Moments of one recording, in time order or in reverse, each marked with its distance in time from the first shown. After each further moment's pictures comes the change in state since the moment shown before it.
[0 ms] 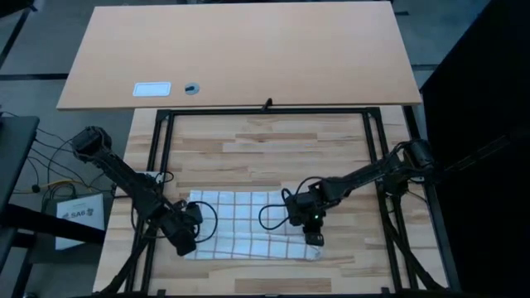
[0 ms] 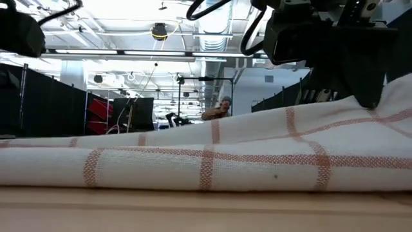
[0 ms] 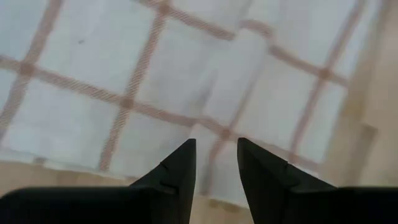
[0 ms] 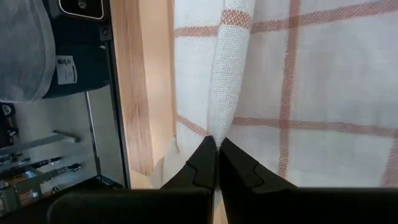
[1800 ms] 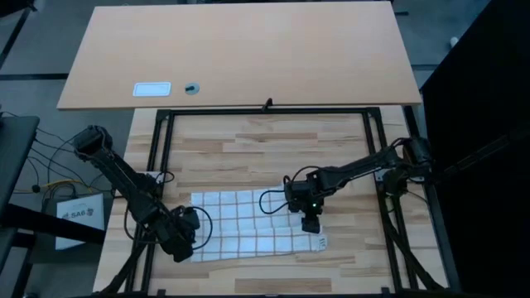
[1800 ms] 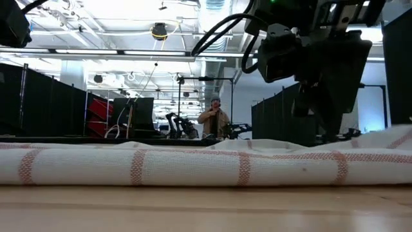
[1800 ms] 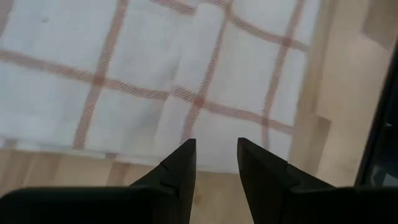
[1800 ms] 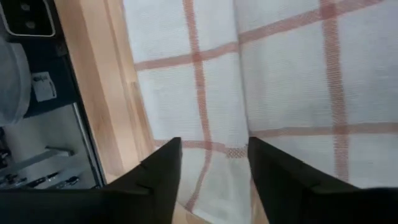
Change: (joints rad) left arm -0.087 0.000 0.007 0.062 -0.038 -0.069; right arm -0.103 0.000 0.002 -0.116 0.026 -0.038
